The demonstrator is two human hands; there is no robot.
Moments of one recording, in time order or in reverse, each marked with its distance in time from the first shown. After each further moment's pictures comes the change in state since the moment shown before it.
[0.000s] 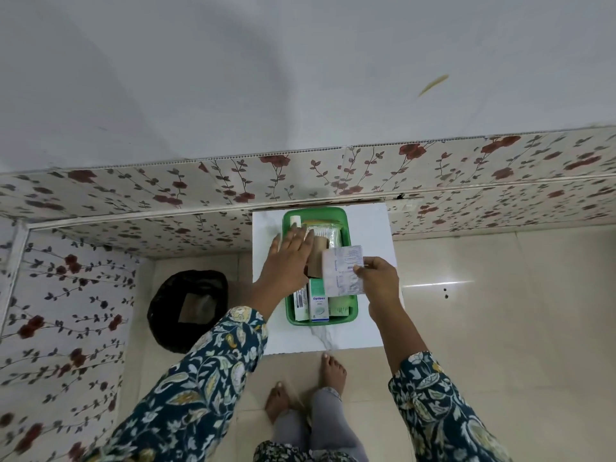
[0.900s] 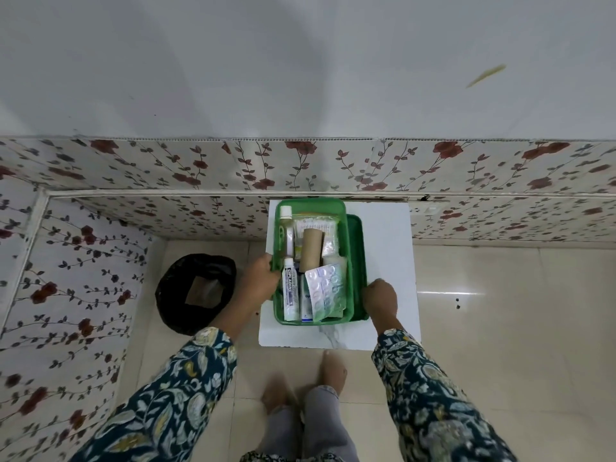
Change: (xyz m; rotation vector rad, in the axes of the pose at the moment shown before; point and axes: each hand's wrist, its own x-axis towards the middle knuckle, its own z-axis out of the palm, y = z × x) left_hand -0.042 -0.049 0.033 -1.006 0.117 -0.576; right_hand 0.050 0.068 0.020 -0.720 0.009 -0.034
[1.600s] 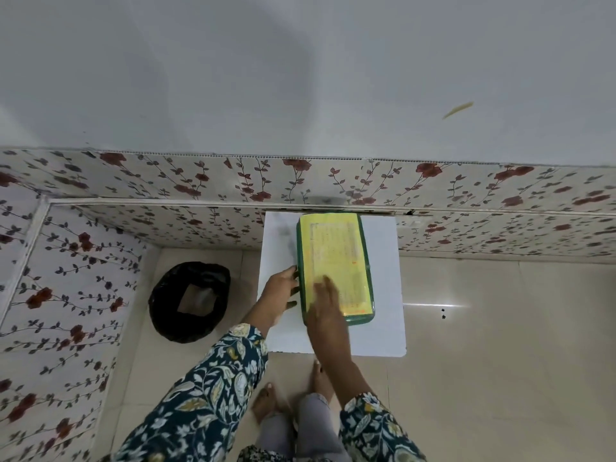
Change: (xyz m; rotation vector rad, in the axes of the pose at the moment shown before) left_hand -0.026 0.027 0.031 -0.496 -0.243 -0.154; right_hand -0.108 -0.023 0.022 -0.024 0.108 -0.672
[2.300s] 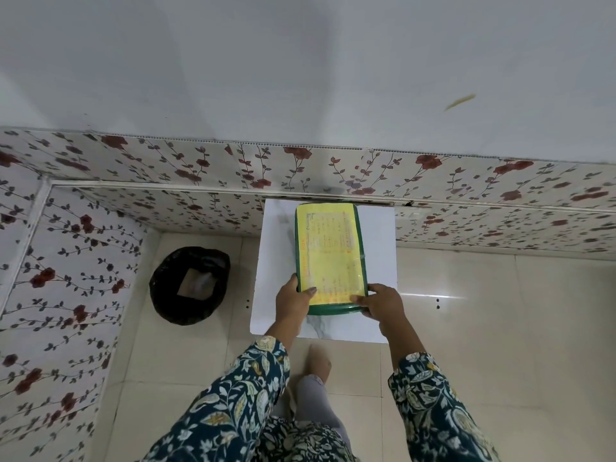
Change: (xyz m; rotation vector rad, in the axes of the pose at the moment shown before) left_hand -0.017 -0.034 0.037 0.245 0.232 0.053; right_hand 0.034 0.055 -0.081 0.432 -0.217 0.753
